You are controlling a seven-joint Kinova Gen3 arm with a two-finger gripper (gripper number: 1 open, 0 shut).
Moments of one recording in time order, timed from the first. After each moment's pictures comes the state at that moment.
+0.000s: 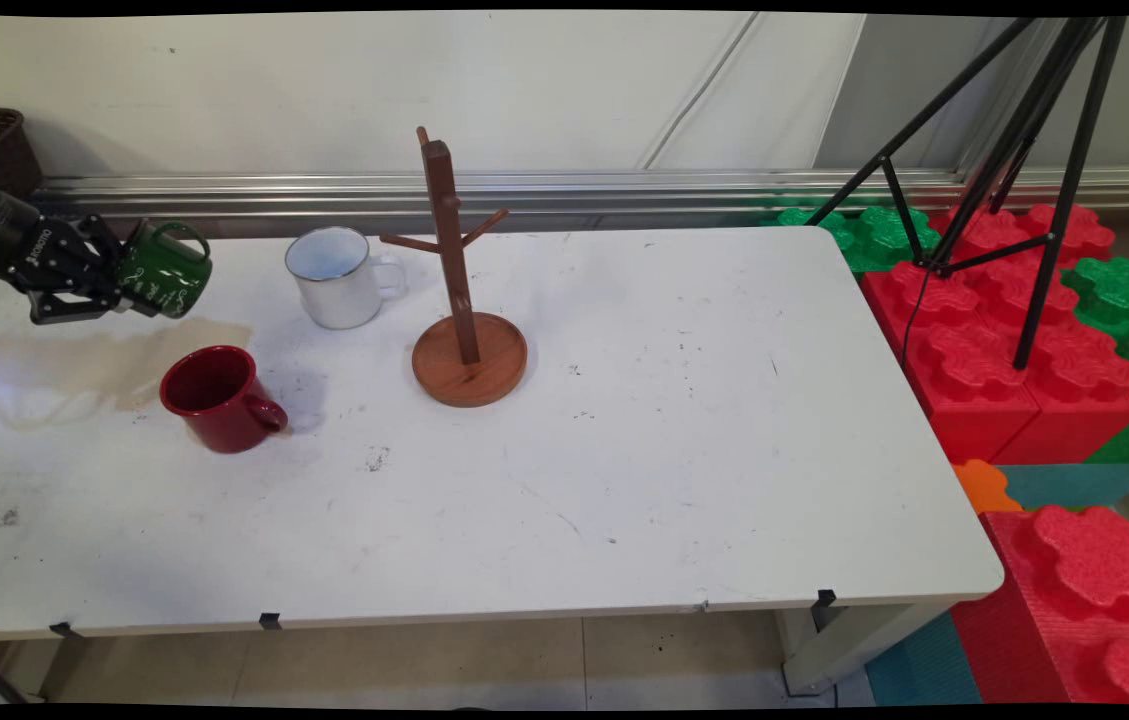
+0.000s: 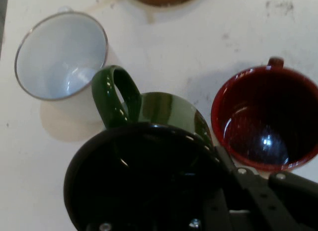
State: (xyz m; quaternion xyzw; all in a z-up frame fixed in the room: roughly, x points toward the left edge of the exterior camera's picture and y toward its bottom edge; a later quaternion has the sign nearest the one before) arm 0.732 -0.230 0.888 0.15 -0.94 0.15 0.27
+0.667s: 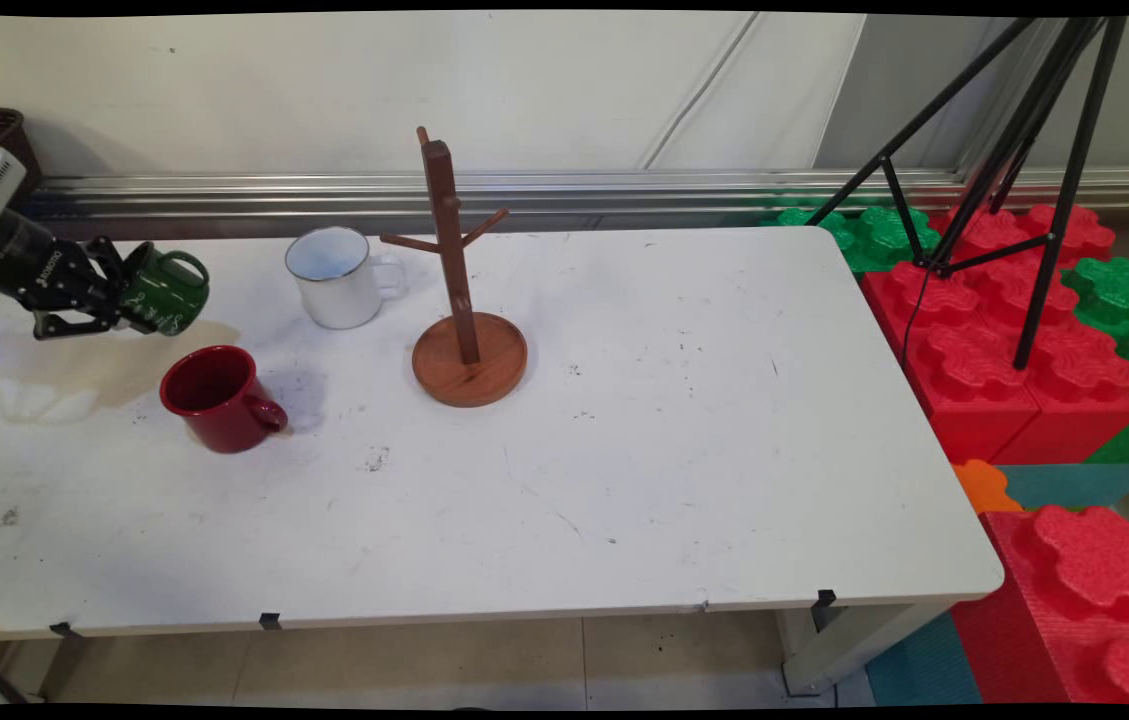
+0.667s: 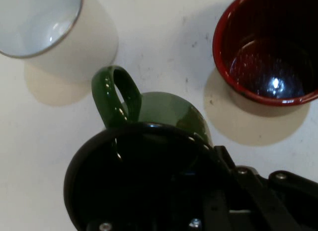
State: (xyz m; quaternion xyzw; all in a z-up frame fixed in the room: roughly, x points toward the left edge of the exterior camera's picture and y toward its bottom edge) arm 0.741 -0.240 0.864 0.10 -0.96 0.15 0.21
